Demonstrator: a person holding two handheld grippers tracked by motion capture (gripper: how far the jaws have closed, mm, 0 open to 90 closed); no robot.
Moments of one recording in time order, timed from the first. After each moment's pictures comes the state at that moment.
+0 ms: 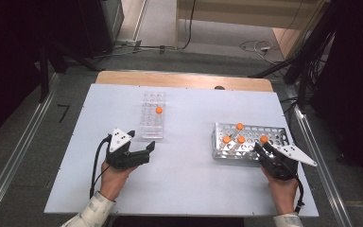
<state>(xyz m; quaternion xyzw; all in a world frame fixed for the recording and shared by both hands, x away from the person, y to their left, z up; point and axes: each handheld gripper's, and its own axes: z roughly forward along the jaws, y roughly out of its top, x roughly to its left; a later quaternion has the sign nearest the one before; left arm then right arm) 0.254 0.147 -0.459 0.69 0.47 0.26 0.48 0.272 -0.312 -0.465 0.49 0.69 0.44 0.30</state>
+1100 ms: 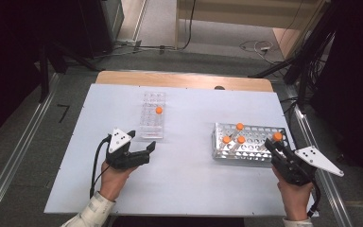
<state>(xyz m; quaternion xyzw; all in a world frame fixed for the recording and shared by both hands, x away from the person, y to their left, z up) 0.252 0.147 -0.457 0.69 0.47 0.25 0.49 0.240 -0.318 -0.414 0.45 0.66 0.50 0.32</state>
